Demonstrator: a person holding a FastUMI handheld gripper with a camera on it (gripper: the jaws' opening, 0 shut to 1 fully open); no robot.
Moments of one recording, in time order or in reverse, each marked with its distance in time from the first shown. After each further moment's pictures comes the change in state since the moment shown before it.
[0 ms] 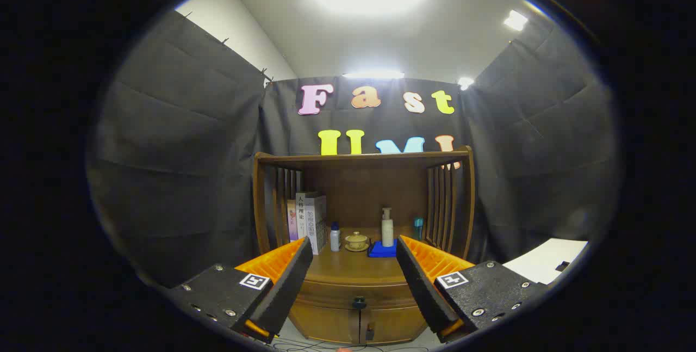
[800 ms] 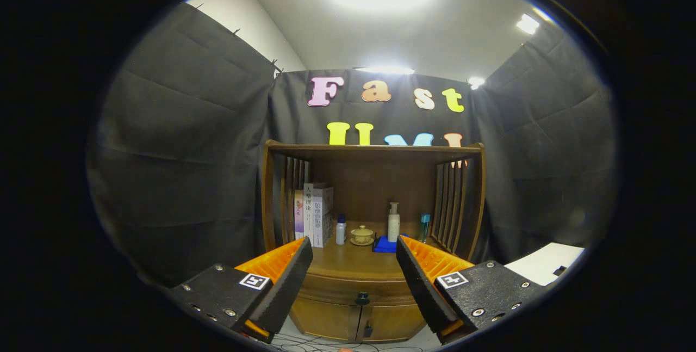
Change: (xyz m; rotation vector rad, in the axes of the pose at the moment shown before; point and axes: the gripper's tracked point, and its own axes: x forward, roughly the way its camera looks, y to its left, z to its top) arm 0.005 0.014 -0.012 -0.024 0.036 0.034
